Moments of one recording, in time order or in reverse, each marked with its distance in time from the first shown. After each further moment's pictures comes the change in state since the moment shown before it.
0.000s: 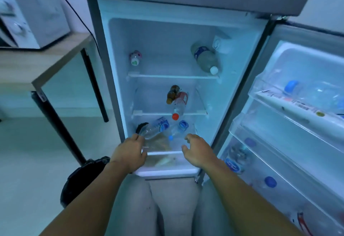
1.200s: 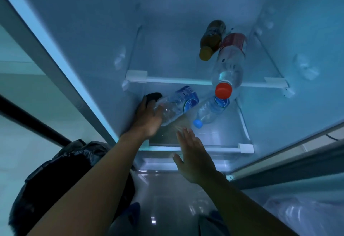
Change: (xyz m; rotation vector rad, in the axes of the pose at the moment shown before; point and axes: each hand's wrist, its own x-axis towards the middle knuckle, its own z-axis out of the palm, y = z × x) left_hand 0.241 -0.102 0.196 -0.482 -0.089 -0.301; right_hand 0.197 0.084 0.262 -0.131 -0.100 -0.311
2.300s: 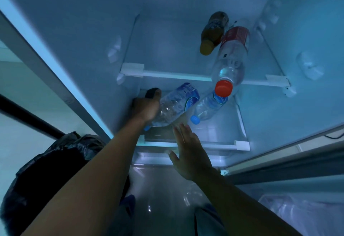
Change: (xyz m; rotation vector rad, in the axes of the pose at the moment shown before) left_hand 0.013 0.031 0.001 -0.286 0.137 -0.419; right_hand 0.001 0.005 0.004 -0.016 0.020 0.007
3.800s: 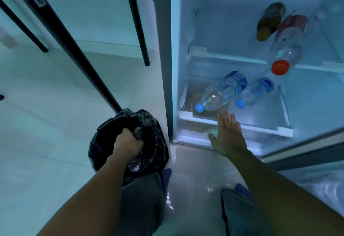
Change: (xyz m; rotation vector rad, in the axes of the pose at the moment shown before) left_hand -0.090 -0.221 -0.136 0.321 0.047 -0.134; right_hand -0.016 -0.035 0.007 -0.162 -0.077 0.188
